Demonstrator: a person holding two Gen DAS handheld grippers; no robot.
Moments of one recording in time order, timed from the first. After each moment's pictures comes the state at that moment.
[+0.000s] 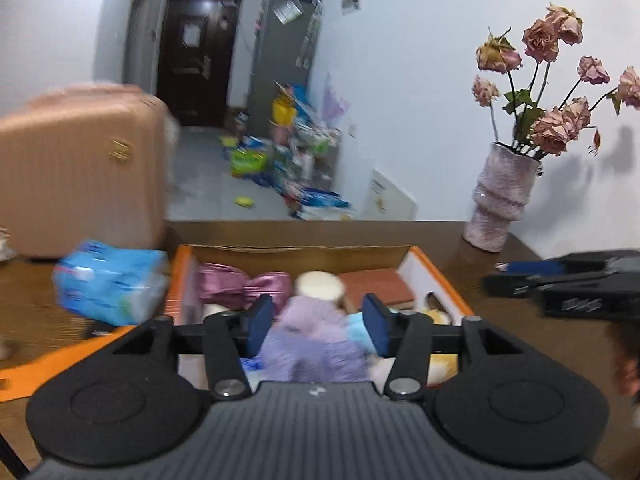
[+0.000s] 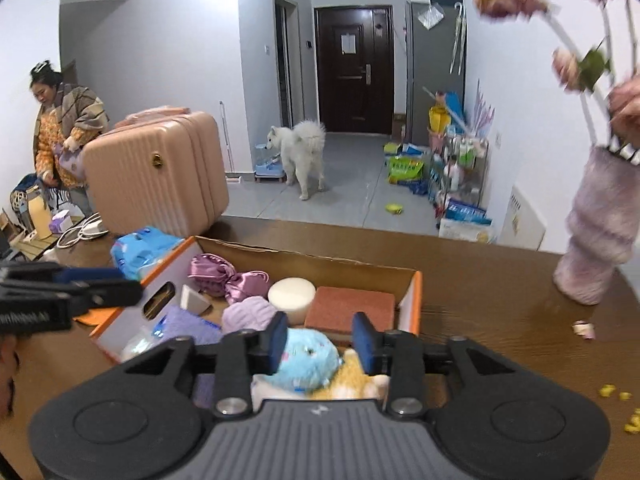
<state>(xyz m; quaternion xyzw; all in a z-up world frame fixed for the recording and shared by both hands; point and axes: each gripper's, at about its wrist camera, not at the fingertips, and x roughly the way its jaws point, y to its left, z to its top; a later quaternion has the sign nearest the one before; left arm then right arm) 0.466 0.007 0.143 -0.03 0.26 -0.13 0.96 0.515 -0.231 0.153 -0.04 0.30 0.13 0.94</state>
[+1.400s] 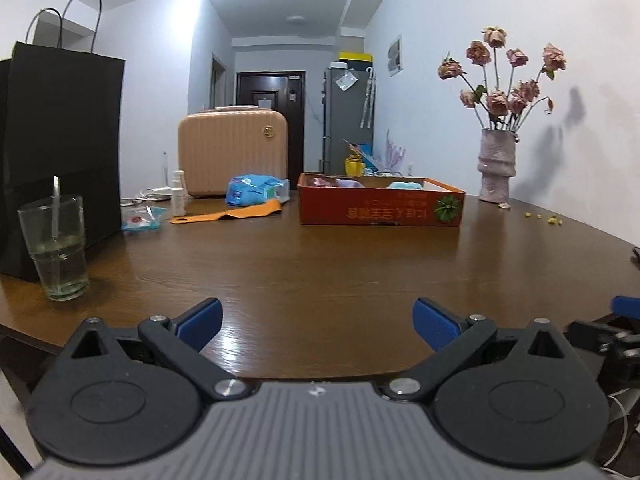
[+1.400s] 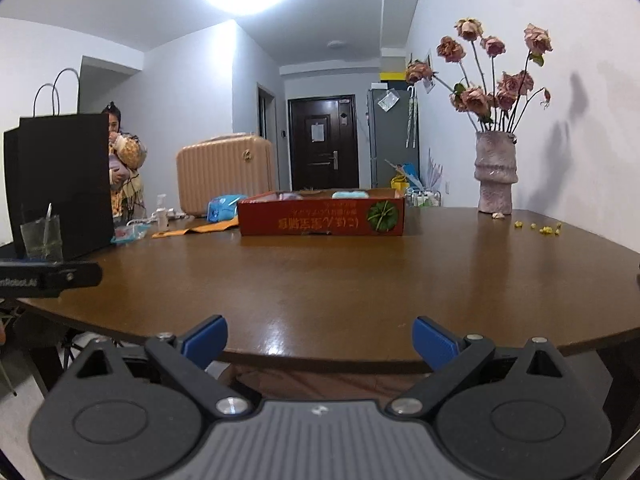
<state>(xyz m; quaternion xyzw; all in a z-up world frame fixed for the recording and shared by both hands) 0.043 0.053 0.009 -0.01 0.15 -0.03 0.99 0.048 -0.187 -0.016 -0.01 0.16 0.09 0.98</state>
